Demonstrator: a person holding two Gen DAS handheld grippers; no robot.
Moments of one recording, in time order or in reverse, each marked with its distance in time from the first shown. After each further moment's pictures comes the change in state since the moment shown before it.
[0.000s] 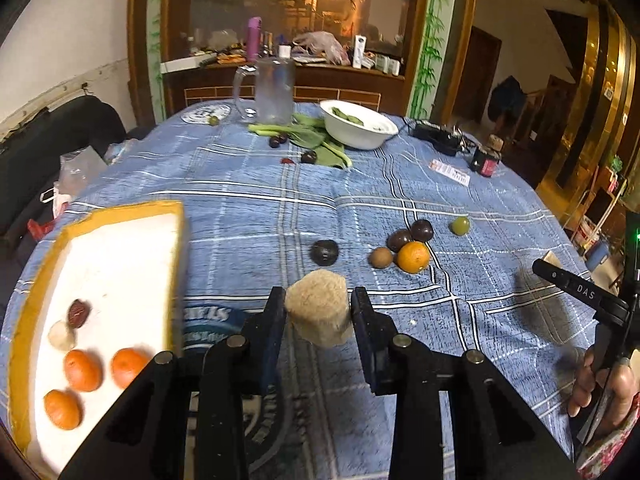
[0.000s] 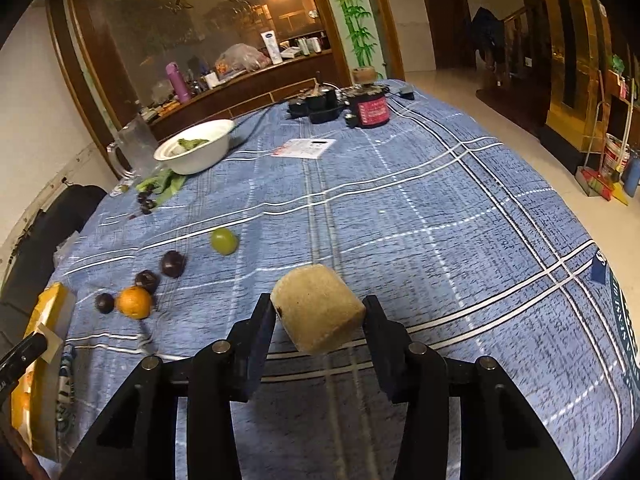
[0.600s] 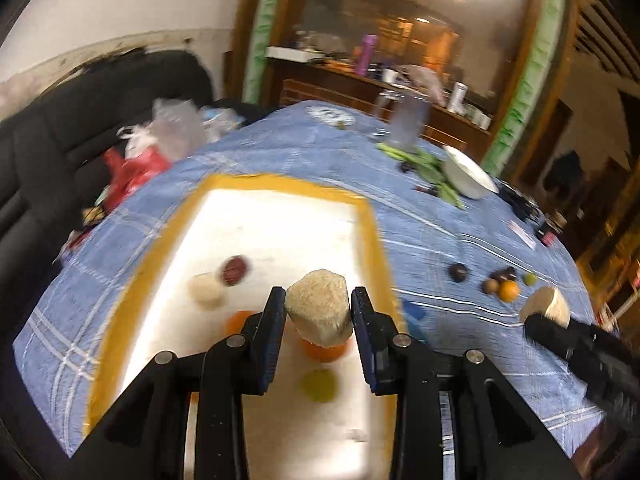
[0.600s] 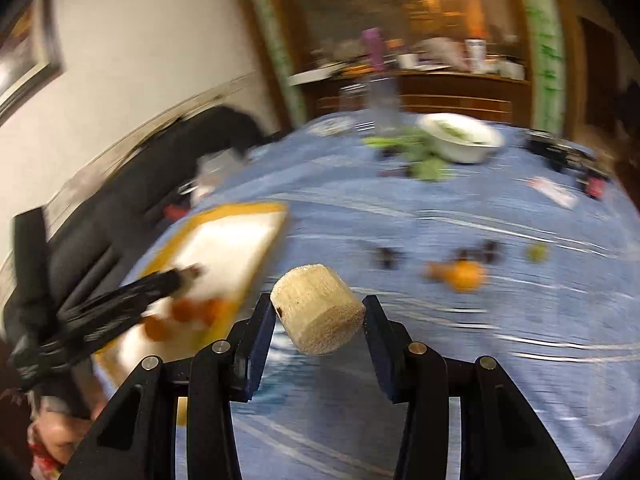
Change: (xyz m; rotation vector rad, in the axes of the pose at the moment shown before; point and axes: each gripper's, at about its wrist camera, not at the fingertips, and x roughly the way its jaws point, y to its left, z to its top) left arm -0.054 0.150 -0.030 -0.309 -0.045 0.142; right arm -0.054 0.255 -0.059 -0.418 0.091 0.413
